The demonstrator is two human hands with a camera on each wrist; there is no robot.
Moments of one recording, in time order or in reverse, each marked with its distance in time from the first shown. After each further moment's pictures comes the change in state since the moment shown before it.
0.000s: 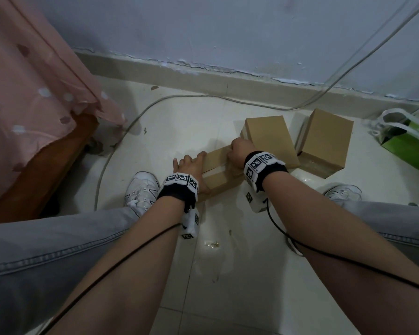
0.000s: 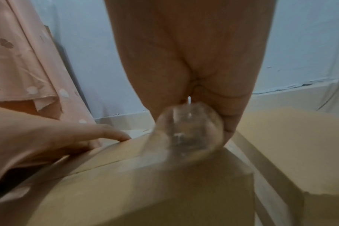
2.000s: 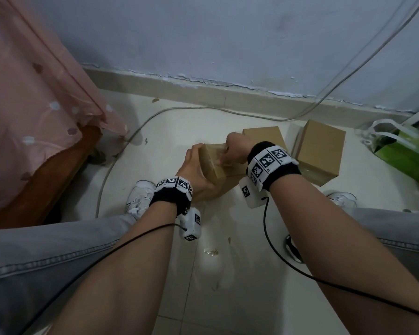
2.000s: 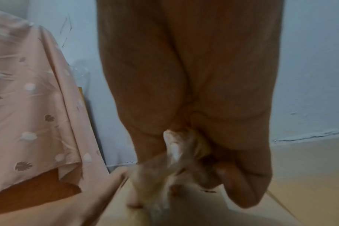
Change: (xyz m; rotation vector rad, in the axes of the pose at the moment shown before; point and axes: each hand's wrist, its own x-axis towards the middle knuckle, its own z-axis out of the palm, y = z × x) left_hand -0.004 -0.001 -0.023 -0.607 0.195 0.170; right_hand -0.036 -0.026 -0.055 -0.028 -0.080 -0.113
